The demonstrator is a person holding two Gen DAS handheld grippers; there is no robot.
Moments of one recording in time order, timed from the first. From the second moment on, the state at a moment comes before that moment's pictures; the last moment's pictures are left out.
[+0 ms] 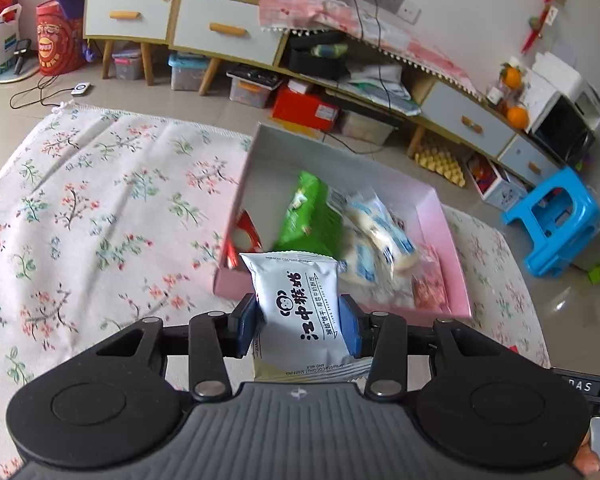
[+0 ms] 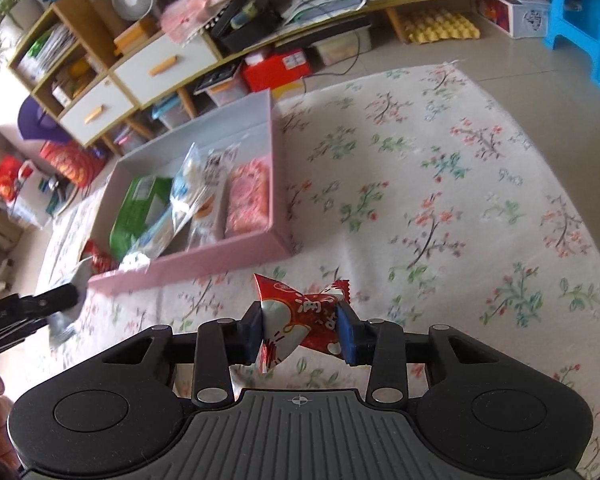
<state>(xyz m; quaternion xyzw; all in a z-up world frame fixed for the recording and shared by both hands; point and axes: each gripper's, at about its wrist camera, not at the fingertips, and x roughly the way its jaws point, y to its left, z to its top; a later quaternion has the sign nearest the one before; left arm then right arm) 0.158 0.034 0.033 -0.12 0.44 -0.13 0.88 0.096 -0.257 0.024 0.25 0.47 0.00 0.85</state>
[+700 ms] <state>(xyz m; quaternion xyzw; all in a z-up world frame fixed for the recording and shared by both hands) 0.198 0.015 0.015 -0.09 0.43 -0.16 0.88 0.161 -0.218 0.044 0.24 0.43 0.07 0.87</state>
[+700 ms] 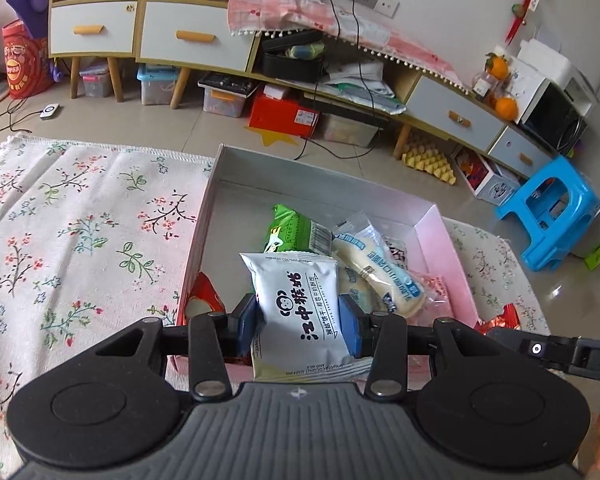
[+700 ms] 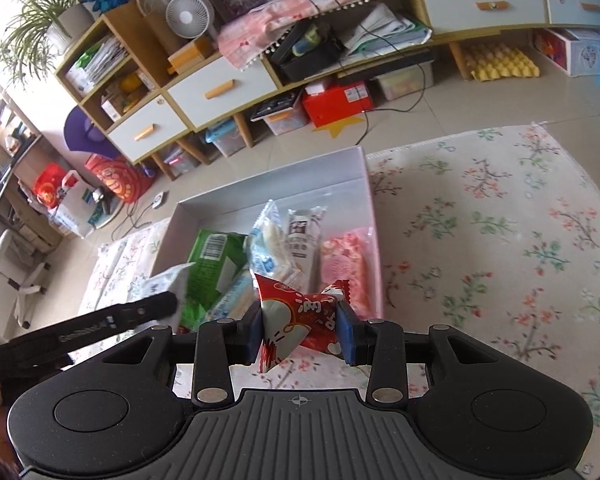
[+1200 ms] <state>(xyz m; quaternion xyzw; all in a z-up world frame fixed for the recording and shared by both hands) 0.203 0.018 0.011 -0.04 0.40 -0.15 0.90 0.182 -0.197 0.021 0.21 0.44 0.05 0.87</state>
